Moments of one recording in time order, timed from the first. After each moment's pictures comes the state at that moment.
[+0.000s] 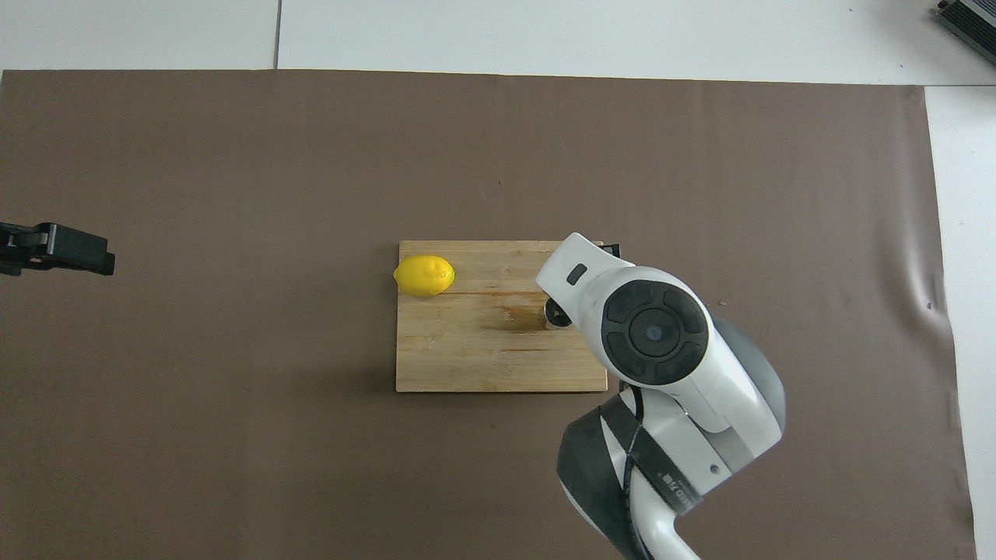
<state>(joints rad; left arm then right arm) 0.00 -0.04 -0.04 -1.62 -0.02 1.56 0.03 0.49 0.04 0.01 -1.99 -0.20 2.11 -1.03</state>
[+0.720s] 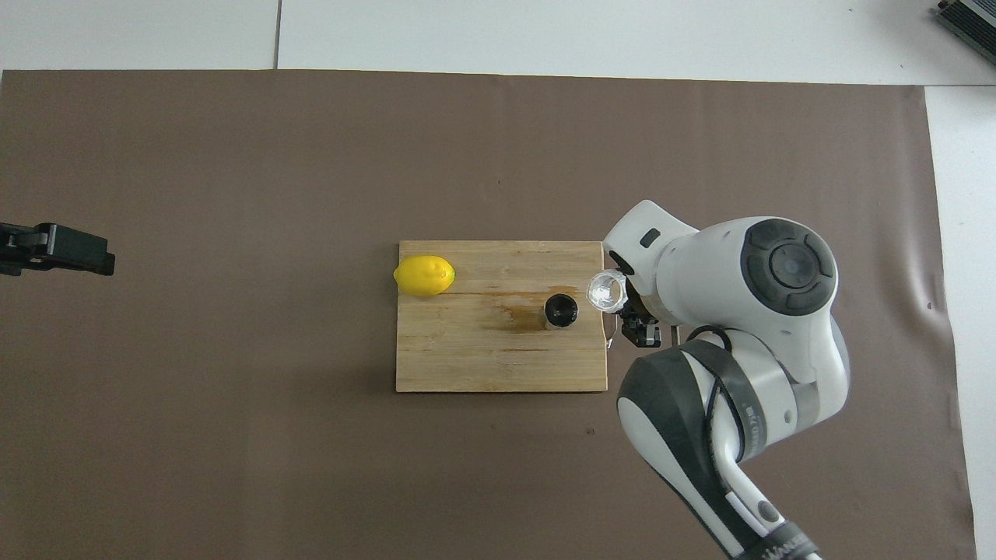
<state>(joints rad) 0.00 -0.04 -0.04 -1.62 -0.02 1.56 0.03 0.34 0.04 0.01 -2.03 0.11 2.19 -1.26</state>
